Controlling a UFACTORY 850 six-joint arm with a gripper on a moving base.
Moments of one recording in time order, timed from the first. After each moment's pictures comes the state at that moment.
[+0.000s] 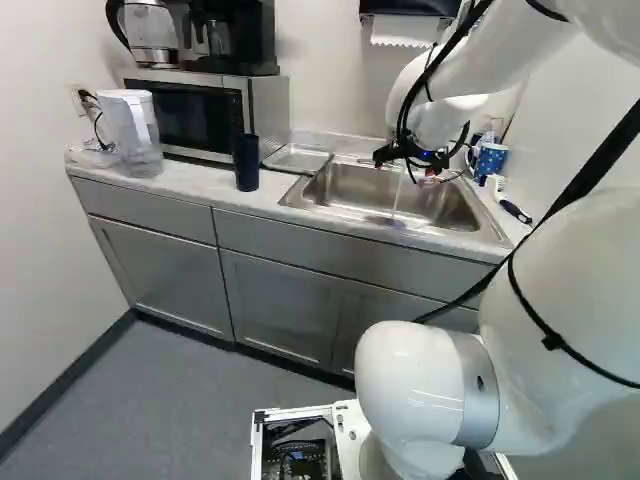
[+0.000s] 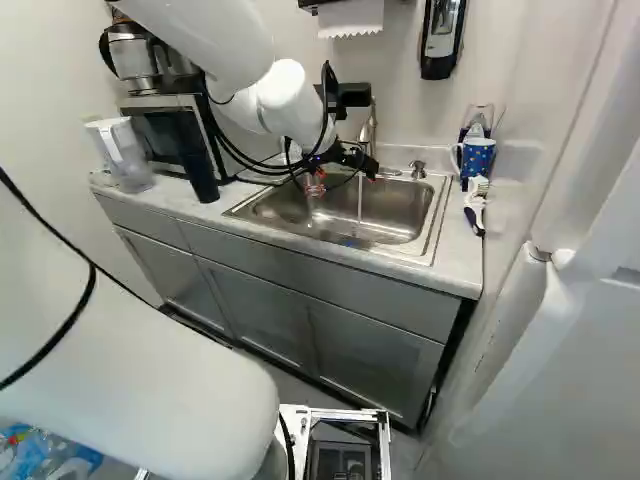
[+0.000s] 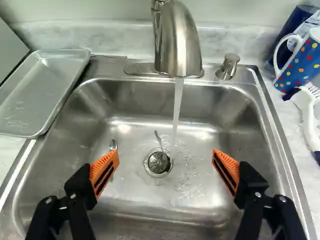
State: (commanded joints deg) arm -17.2 12.7 -43.6 0.0 -7.4 0.0
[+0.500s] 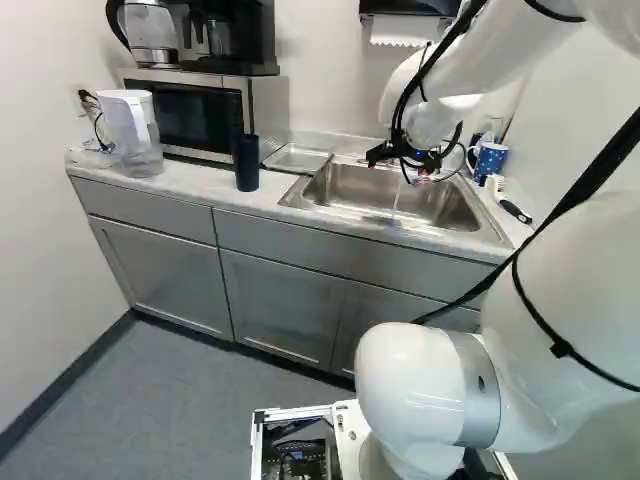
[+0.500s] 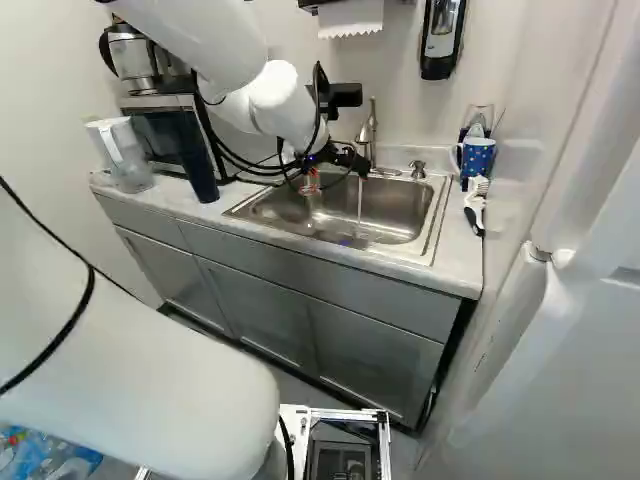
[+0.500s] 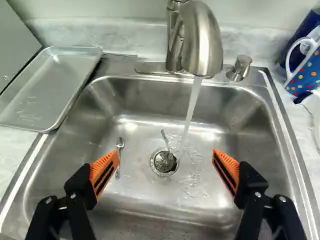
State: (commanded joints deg) arm -14.1 13.3 -43.0 0.0 -7.4 0.0
